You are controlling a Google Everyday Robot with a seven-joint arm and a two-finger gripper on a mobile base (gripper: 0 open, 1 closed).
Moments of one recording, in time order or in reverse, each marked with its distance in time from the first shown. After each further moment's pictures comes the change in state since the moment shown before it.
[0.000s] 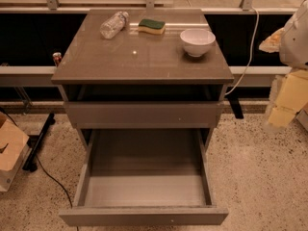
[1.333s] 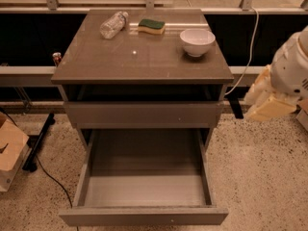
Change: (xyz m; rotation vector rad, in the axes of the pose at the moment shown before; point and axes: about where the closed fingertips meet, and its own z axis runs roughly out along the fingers) arm 0.006 0.018 0.040 -0.052 -0.054 0.004
